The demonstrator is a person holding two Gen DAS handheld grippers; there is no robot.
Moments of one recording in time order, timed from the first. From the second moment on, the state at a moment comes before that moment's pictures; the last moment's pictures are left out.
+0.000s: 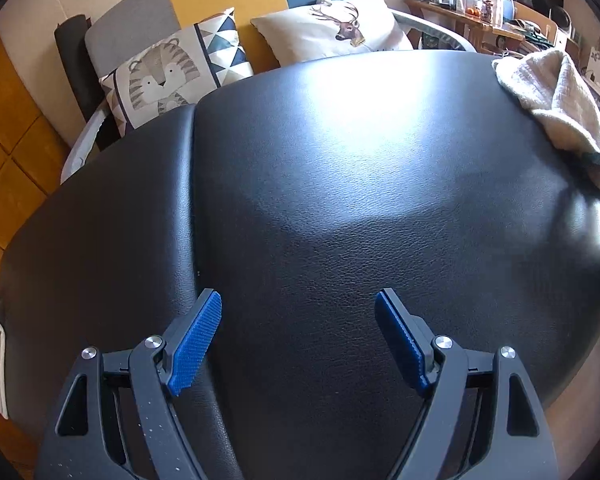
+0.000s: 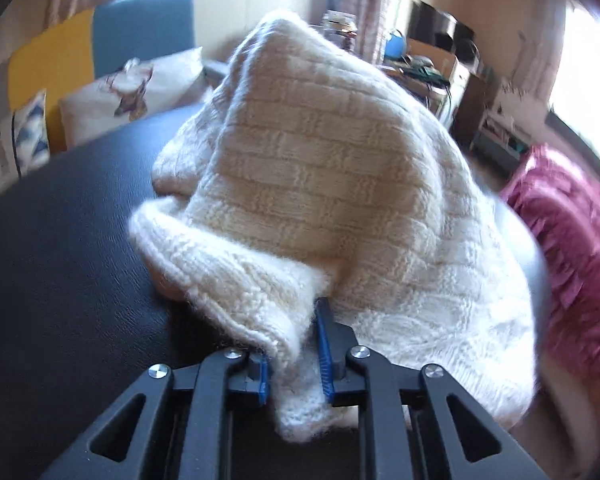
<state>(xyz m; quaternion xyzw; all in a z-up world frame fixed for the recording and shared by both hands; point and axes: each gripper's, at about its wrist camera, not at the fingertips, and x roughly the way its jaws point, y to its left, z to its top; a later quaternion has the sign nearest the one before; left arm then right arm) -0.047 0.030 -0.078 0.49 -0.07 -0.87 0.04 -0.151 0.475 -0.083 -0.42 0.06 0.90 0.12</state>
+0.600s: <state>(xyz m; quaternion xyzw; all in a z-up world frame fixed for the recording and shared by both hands) -0.048 0.016 -0.078 0.49 -0.05 -0.87 0.05 -0.125 0.547 -0.131 -0.25 0.70 0.67 -0.09</state>
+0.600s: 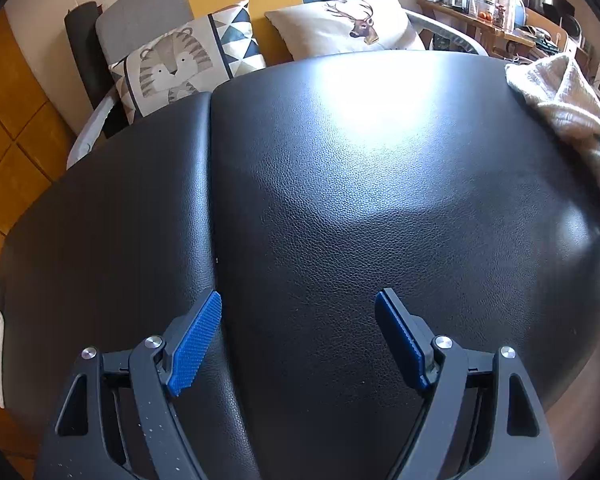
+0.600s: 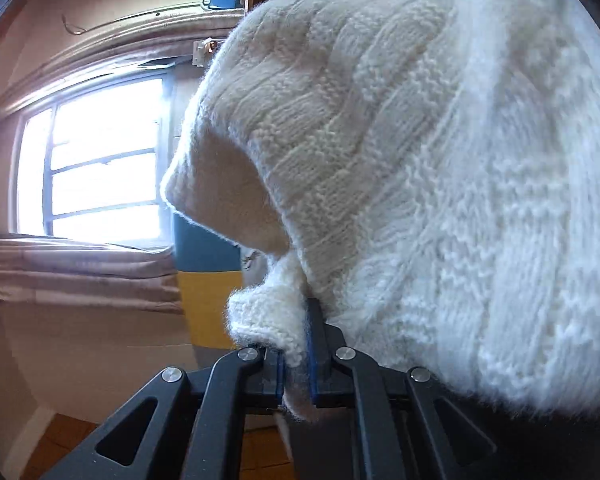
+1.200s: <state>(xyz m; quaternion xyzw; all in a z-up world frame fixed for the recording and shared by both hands) -0.062 0.073 -0.047 0.39 -0.10 -0.91 -0.03 -0.149 0.437 -0.065 -0.25 0.68 0.62 -0.28</state>
